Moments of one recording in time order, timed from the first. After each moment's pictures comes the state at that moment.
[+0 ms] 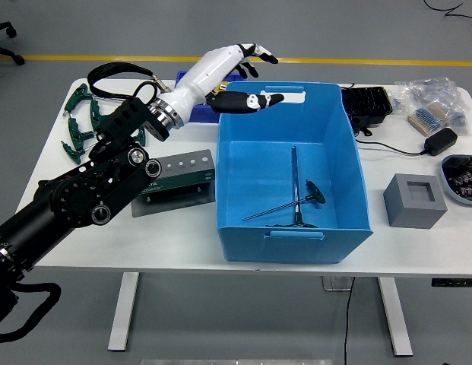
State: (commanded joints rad) left arm -0.81 0.10 -0.89 -1.01 1.61 0.22 -0.22; right arm 0.20 -0.22 0.06 0.23 0.07 -0.18 -0.07
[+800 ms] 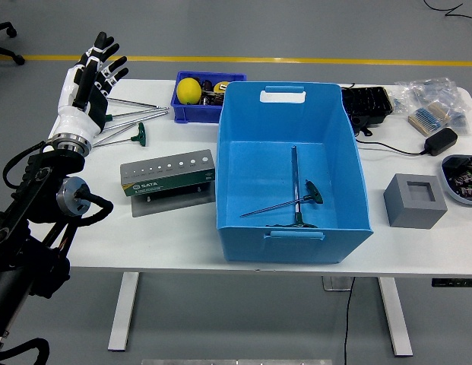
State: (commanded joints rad) left arm -0.42 0.07 -1.37 -1.22 0.71 0.20 -0.09; right arm 0.18 -0.21 0.06 0.22 0.09 -0.18 -0.06
